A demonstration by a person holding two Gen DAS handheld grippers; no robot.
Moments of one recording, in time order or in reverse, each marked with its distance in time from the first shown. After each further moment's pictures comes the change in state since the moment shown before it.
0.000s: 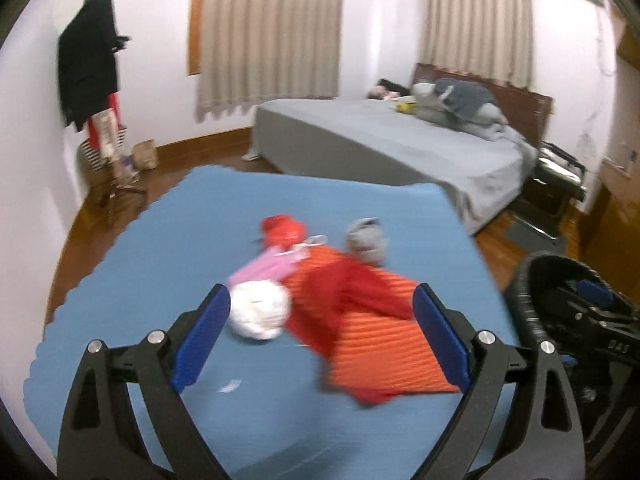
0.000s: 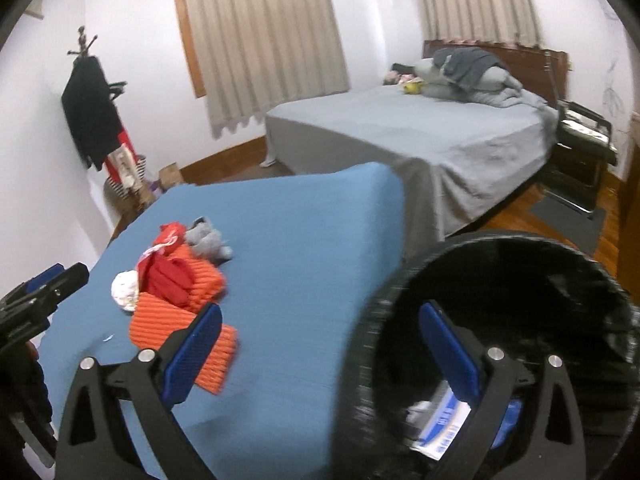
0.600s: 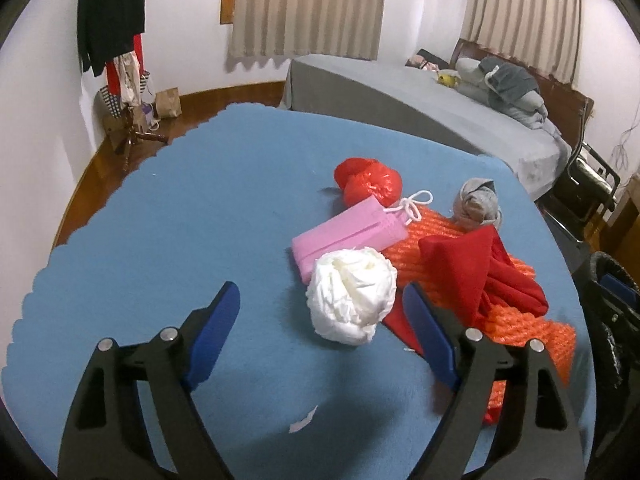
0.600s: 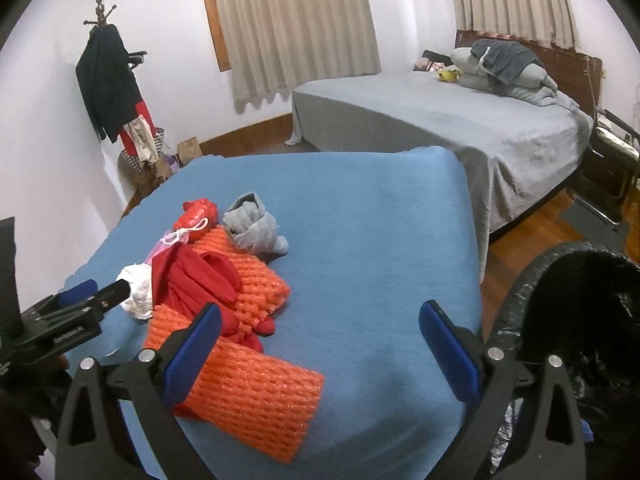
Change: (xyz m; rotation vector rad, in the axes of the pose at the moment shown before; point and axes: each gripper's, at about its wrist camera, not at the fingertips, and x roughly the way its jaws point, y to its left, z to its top) left arm 0.079 0.064 -0.016 -0.100 0.147 0.046; right arm 0.067 0.058 0.003 -0.057 0.068 0.039
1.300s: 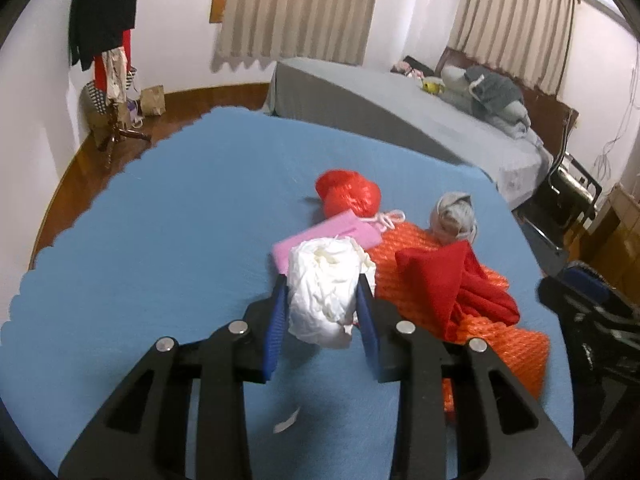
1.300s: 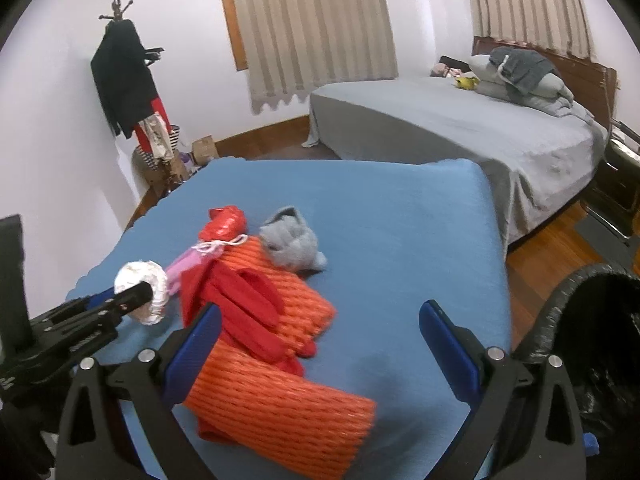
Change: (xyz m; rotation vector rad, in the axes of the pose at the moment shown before) left arm -0.013 0.010 0.010 -0.023 -0.023 -0.080; right arm 0.007 0.036 0.012 -0.043 -0.013 0.059
